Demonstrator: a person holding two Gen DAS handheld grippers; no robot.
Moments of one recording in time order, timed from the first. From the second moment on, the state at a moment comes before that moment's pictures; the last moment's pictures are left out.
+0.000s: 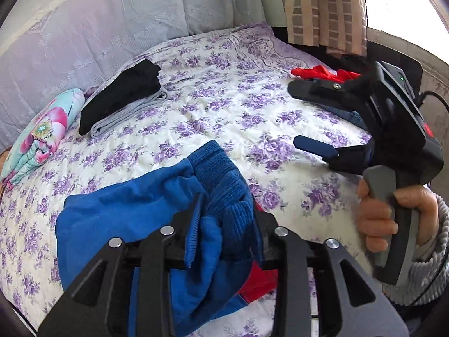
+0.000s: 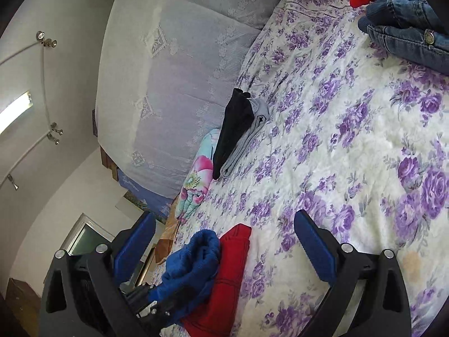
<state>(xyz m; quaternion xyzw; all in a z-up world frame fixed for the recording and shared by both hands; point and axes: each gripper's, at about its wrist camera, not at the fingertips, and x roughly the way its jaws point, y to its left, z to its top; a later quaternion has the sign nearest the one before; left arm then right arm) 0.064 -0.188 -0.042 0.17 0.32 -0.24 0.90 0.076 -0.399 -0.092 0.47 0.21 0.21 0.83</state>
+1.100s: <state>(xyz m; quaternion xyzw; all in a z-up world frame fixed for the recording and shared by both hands) 0.038 -0.059 -0.063 0.06 0.31 -0.24 0.92 0.063 -0.304 -0.058 0.08 0.36 0.14 0.92</state>
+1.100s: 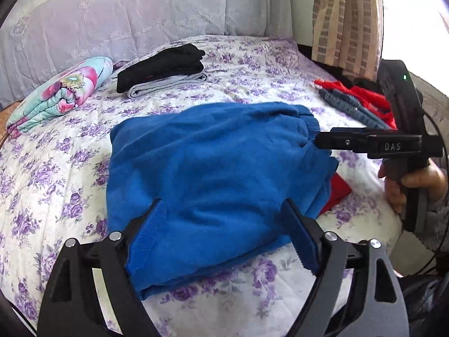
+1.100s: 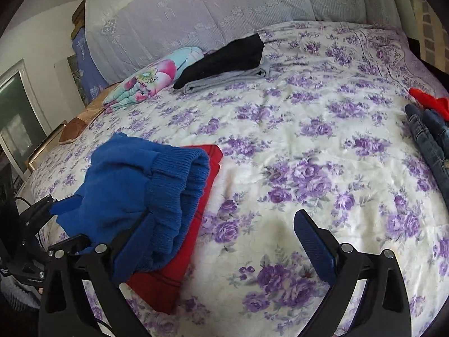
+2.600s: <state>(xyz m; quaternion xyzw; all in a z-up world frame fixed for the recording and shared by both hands) 0.050 0.030 -0.073 -0.17 0.35 -0.20 0.90 0.102 -0.236 -0.004 0.14 0.39 0.32 0.85</state>
